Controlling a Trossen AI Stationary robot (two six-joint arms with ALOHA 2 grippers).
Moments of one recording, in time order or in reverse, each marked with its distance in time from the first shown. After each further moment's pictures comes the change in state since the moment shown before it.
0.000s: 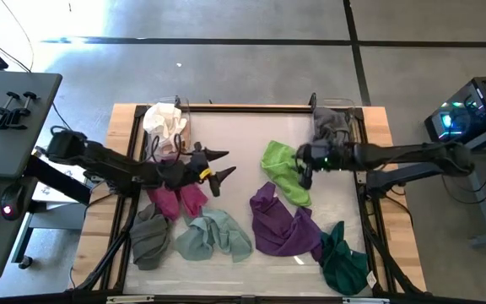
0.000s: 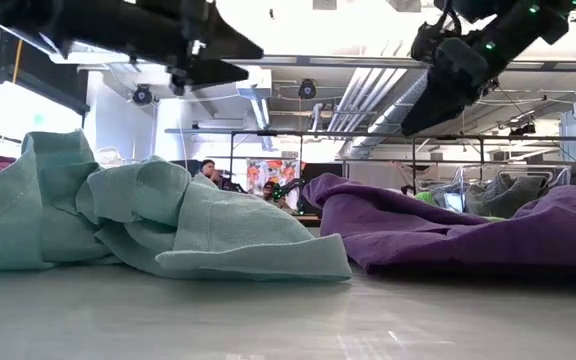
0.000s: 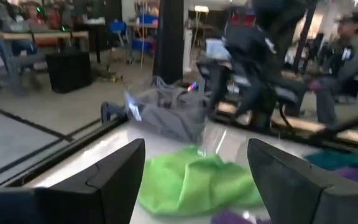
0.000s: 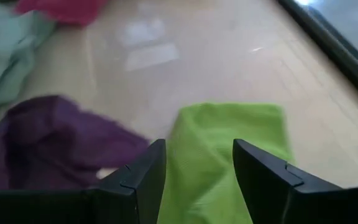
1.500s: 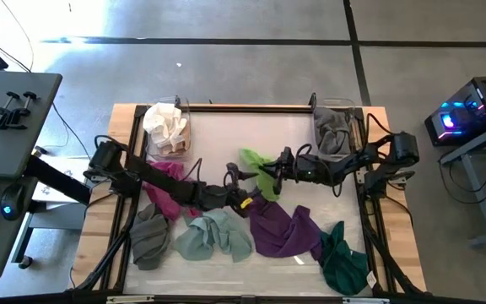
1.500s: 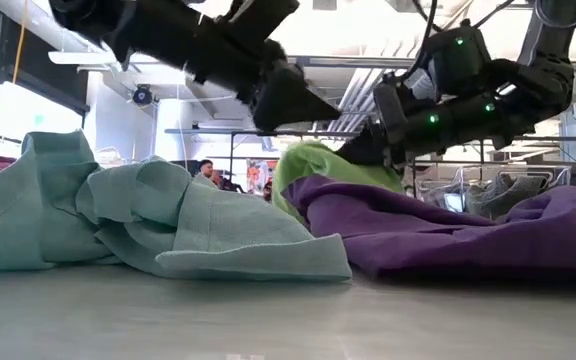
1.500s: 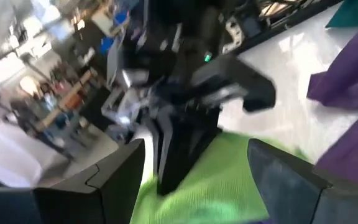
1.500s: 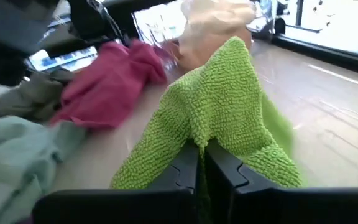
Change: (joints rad) left arm -0.122 0.473 0.378 -0.096 -0.135 0.633; right arm 0.026 0.629 -0.215 1.332 -0.019 0.141
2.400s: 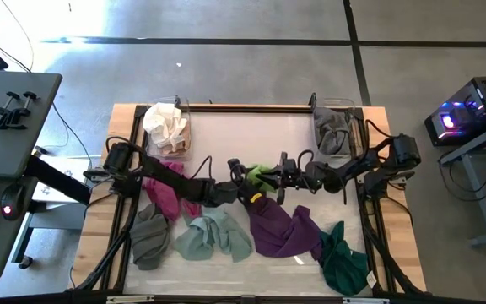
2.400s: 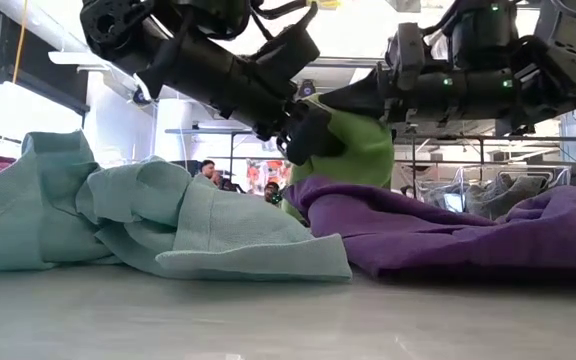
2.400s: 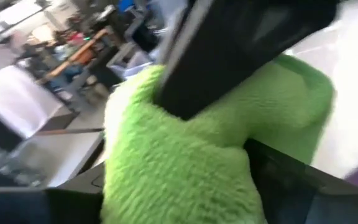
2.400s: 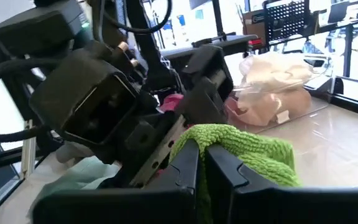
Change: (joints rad) left arm 0.071 0.114 0.047 -0.028 -0.052 -0.220; right arm 0.120 -0.001 0.001 0.242 -0.010 -0.049
